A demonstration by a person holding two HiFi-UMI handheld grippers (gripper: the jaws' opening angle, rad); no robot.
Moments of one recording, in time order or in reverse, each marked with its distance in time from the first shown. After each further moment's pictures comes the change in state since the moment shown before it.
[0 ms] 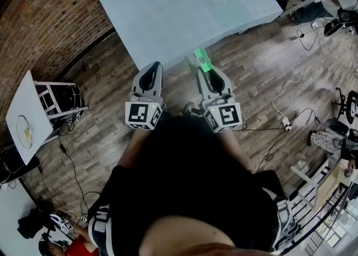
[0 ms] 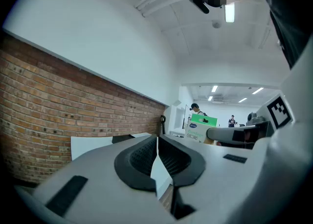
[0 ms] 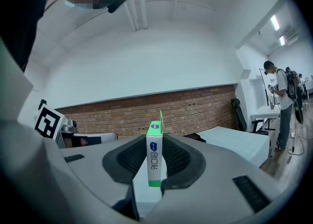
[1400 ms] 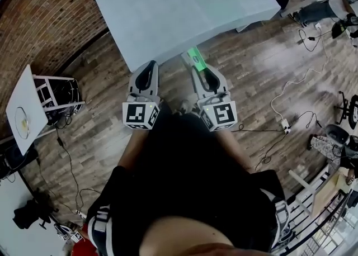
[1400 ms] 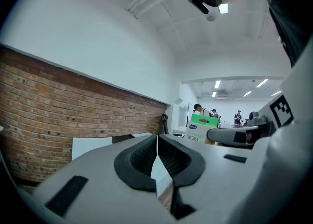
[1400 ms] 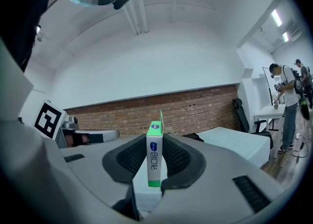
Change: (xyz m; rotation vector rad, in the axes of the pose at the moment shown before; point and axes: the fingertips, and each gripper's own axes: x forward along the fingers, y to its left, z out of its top) left arm 0.015 -0.075 -0.014 0.052 -0.001 0.071; right arm -0.049 -0.052 -0.007 -0.007 -0.011 0.065
